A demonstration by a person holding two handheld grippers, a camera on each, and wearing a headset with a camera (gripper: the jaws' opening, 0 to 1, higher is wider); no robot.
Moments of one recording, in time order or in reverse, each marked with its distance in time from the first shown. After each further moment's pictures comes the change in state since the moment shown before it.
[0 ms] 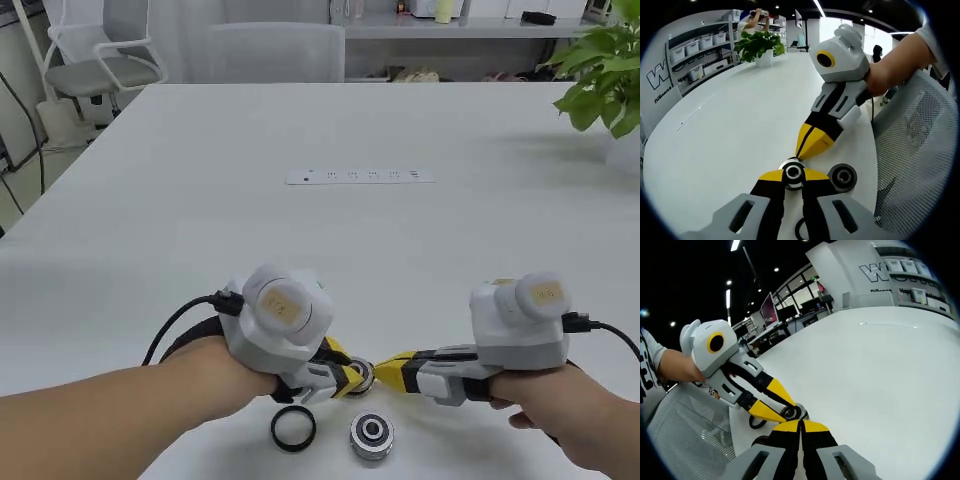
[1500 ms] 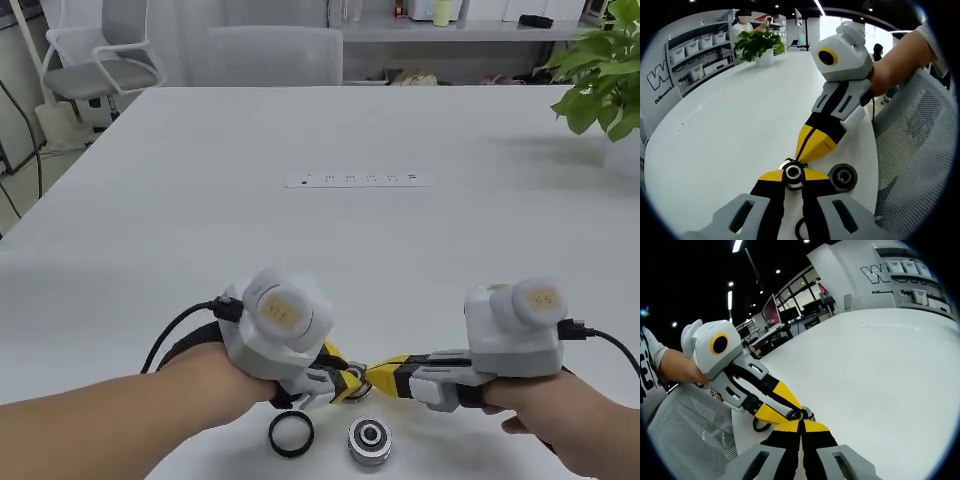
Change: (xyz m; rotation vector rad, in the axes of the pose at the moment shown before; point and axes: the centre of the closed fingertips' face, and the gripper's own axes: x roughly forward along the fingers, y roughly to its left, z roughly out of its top) left arm 0.000 0.000 0.000 0.006 0.010 0.009; right arm 0.003 0.010 0.004 -0.013 -0.019 0.013
